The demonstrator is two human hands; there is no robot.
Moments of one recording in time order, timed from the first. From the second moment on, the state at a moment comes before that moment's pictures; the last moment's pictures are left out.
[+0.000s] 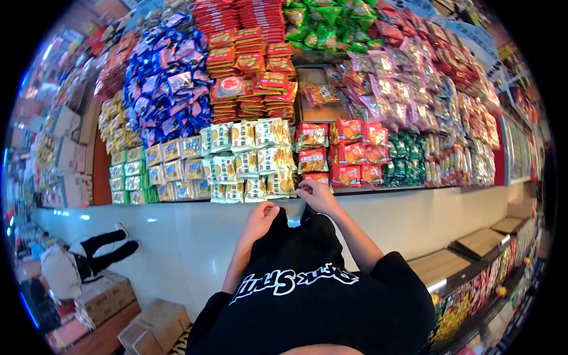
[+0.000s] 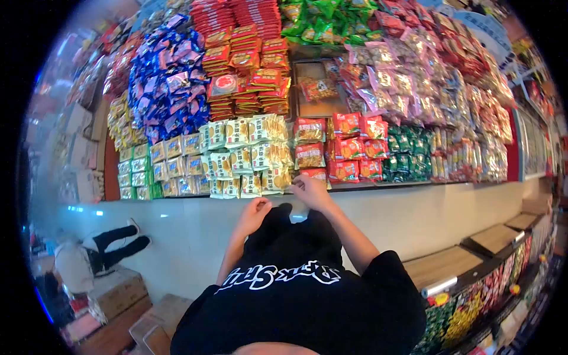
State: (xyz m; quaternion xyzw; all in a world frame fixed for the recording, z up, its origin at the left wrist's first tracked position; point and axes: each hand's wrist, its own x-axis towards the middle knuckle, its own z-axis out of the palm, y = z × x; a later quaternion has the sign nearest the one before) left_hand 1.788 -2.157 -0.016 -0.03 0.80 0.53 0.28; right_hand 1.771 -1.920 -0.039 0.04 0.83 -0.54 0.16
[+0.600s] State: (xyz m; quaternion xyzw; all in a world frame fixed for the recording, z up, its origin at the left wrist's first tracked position) left_hand 1.773 -2.285 -0.024 -0.20 0.73 0.65 0.04; right_hand 1.715 -2.049 0.039 -0.04 0.75 -0.64 0.17
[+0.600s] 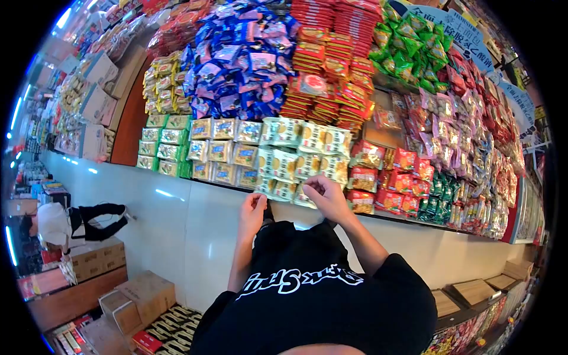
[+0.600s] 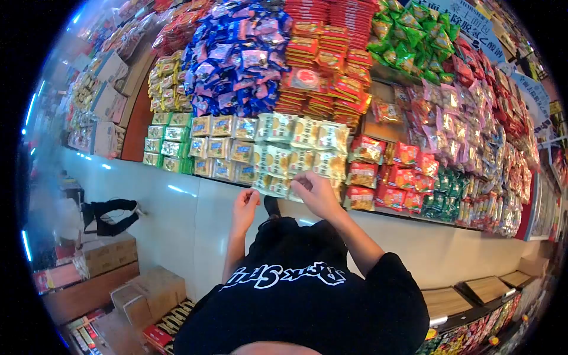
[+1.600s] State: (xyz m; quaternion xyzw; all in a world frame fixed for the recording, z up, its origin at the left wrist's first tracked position) left_hand 1.728 -2.546 -0.032 -0.22 0.82 0.53 -0.02; right_hand 1.660 -2.324 0.037 -0.18 0.81 -0.46 0.30
